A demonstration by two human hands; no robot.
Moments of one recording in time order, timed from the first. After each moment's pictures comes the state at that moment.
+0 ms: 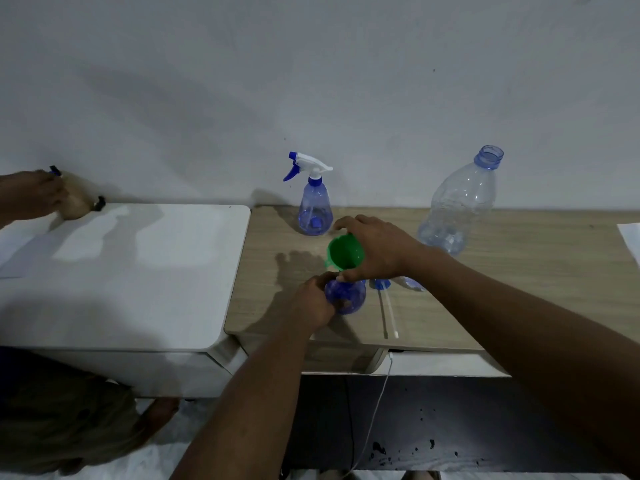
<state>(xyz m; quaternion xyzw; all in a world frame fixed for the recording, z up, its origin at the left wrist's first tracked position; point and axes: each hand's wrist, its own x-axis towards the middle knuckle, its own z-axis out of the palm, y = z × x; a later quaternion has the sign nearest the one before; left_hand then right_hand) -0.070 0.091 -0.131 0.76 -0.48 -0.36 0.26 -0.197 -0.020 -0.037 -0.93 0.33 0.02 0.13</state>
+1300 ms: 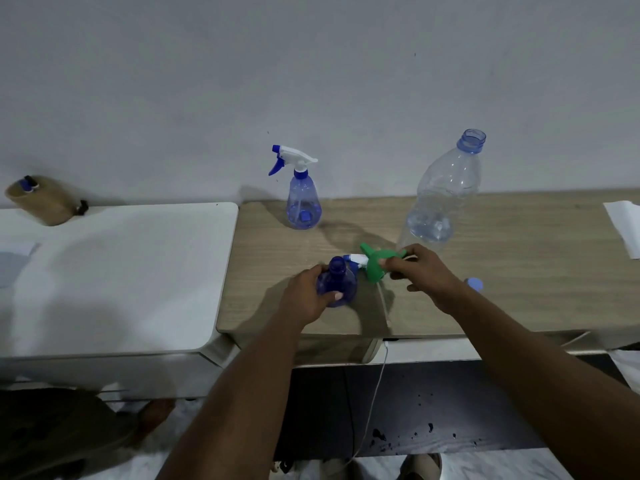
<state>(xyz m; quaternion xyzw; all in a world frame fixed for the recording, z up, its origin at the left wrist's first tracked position) -0.062 0.083 -0.172 0.72 -0.51 -0.35 0.31 -0.289 -0.008 -0.106 -0.59 0.56 -0.19 0.55</state>
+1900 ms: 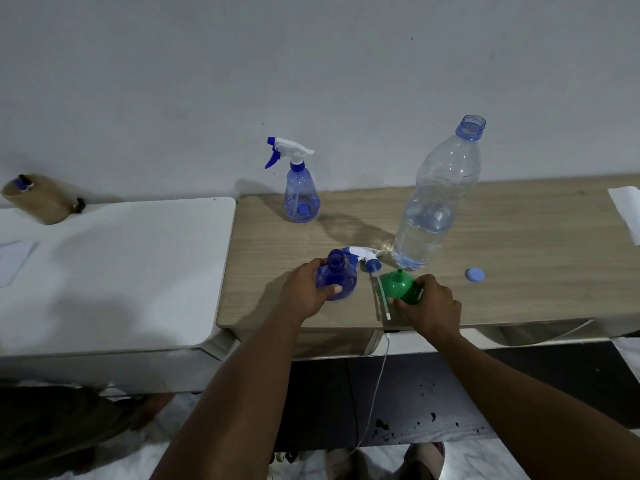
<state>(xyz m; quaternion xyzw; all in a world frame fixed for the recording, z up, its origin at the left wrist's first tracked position) -0.065 0.084 -0.164 0.74 -0.50 -0.35 0.30 -0.316 0.035 -0.187 -0.68 0.69 -0.13 0.22</state>
